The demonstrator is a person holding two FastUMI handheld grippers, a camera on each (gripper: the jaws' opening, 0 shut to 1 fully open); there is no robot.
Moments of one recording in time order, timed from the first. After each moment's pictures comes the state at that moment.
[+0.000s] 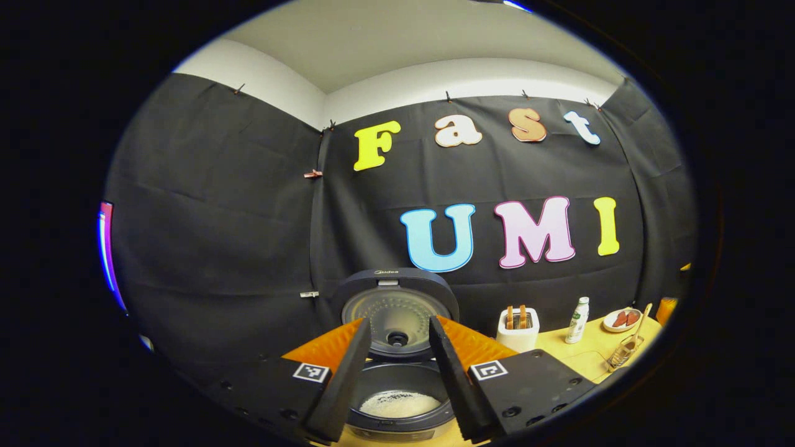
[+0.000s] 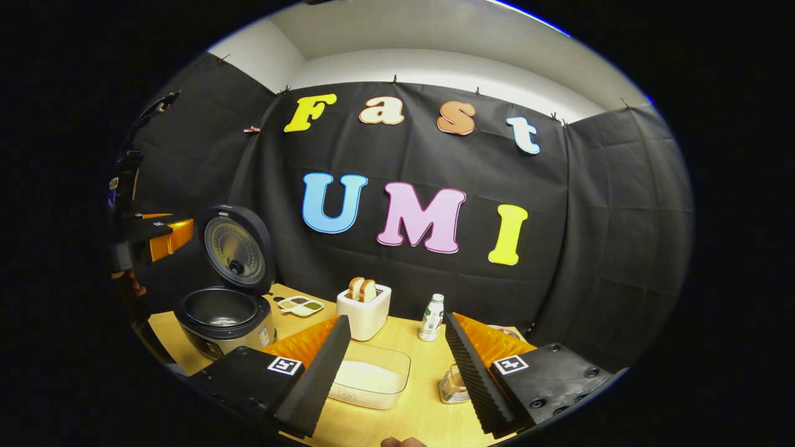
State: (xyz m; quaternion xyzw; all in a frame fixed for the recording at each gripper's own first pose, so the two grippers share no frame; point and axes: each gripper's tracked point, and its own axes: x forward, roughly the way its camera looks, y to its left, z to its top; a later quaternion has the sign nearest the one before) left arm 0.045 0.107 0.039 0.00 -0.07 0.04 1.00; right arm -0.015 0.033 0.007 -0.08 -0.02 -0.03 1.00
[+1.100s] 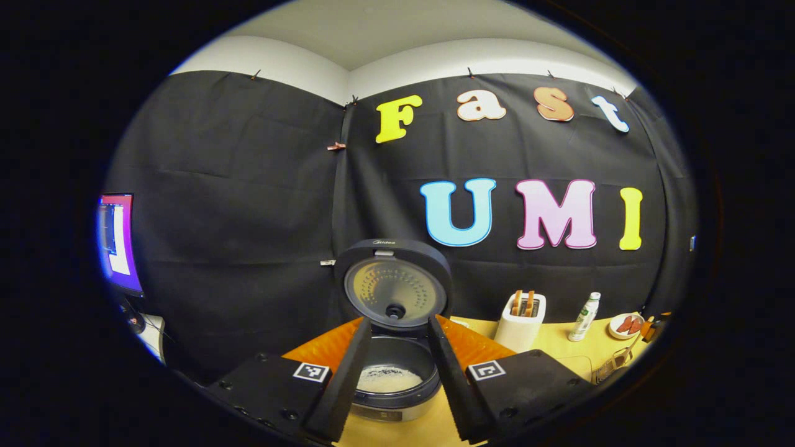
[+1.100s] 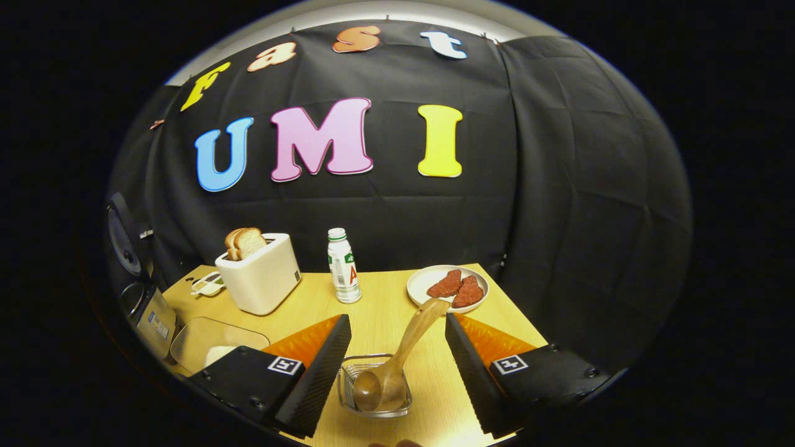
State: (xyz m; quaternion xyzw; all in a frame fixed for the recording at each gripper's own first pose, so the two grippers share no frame) left arm 0.034 0.066 0.020 -0.01 0.02 0.13 0.99; right arm 0.135 -0.207 -0.157 0.07 0.14 -0.14 0.98
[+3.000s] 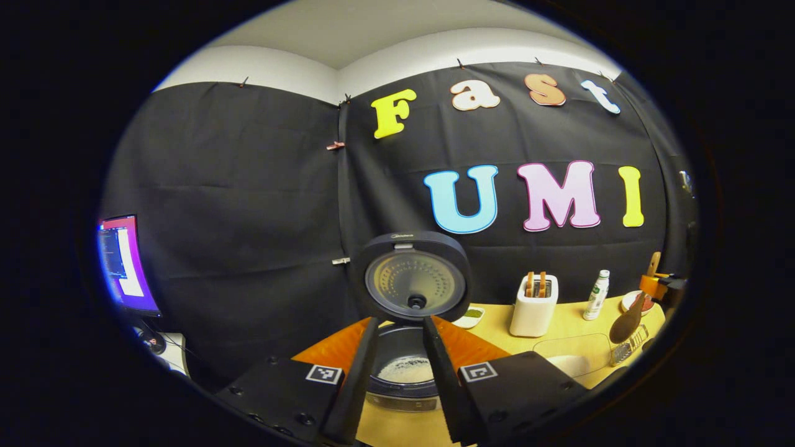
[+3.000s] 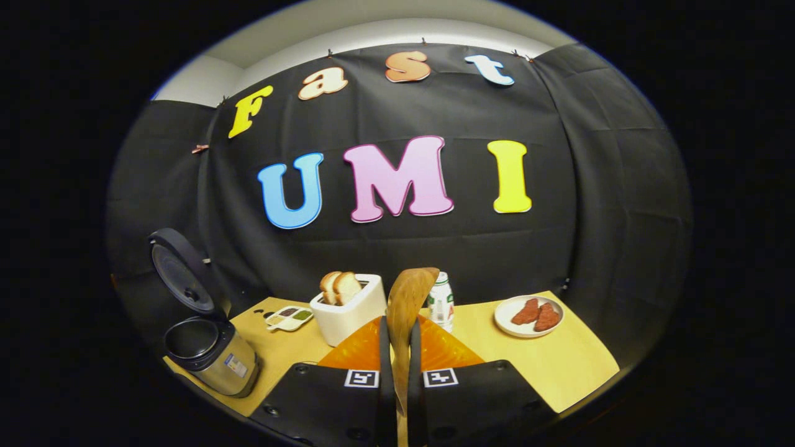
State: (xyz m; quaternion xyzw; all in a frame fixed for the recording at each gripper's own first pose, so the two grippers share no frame) left arm 0.007 0.103 0.025 0.02 0.03 0.12 0.99; right arm 0.148 -0.022 -0.066 0.07 0.06 0.00 1.00
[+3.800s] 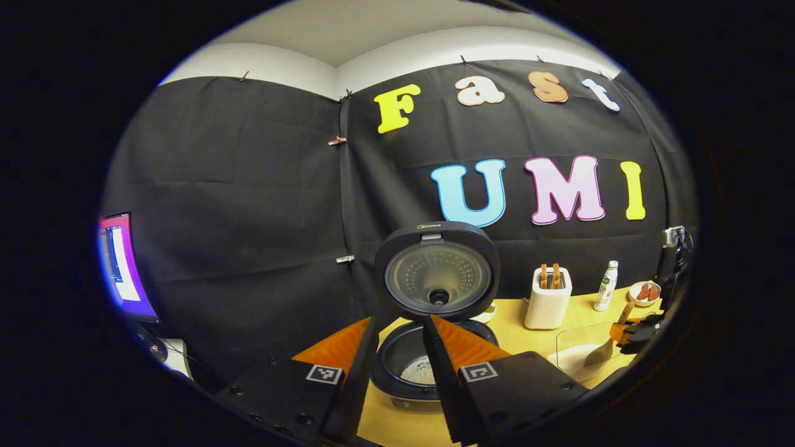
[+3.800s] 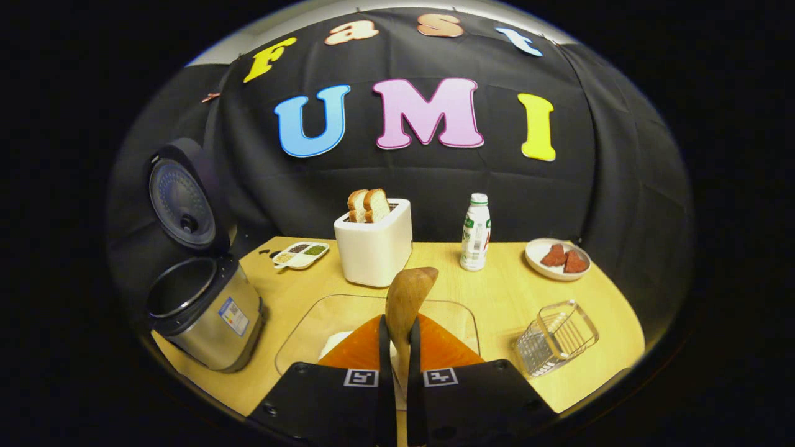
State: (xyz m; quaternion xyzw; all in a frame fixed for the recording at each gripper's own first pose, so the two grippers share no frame) left arm 0.020 0.152 0.004 0.03 0.04 0.11 0.99; right arm 0.117 0.054 -0.183 0.09 0.19 -0.02 0.98
